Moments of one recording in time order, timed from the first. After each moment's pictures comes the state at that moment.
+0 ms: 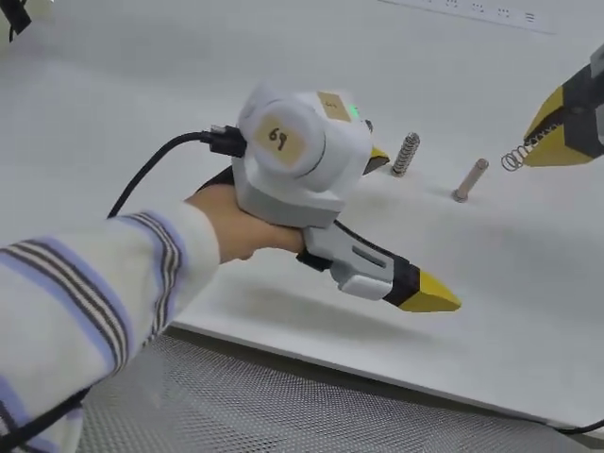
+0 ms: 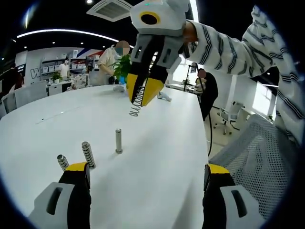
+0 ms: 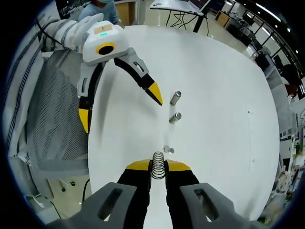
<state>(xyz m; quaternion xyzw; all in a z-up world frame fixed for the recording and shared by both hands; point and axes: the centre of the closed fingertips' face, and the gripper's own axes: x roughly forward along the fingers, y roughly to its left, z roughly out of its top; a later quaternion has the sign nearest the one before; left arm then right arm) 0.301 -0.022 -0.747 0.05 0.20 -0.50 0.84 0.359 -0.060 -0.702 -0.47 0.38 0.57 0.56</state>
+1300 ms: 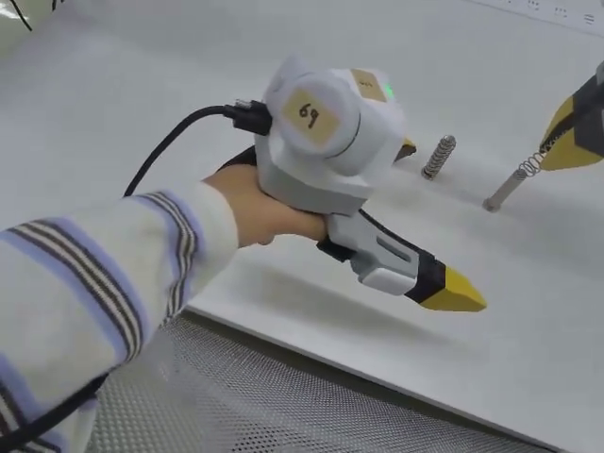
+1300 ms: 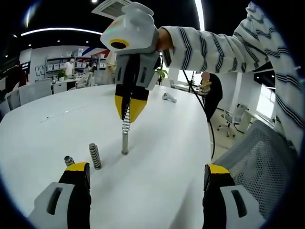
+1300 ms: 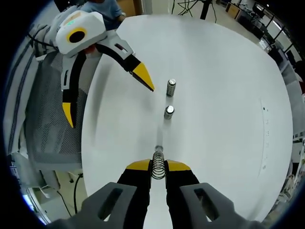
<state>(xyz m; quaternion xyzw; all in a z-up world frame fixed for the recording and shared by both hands) 0.311 -0.015 -0.744 0.05 0.21 -0.48 0.85 0.389 -0.055 -0.742 -0.46 0.43 0.59 0.50</state>
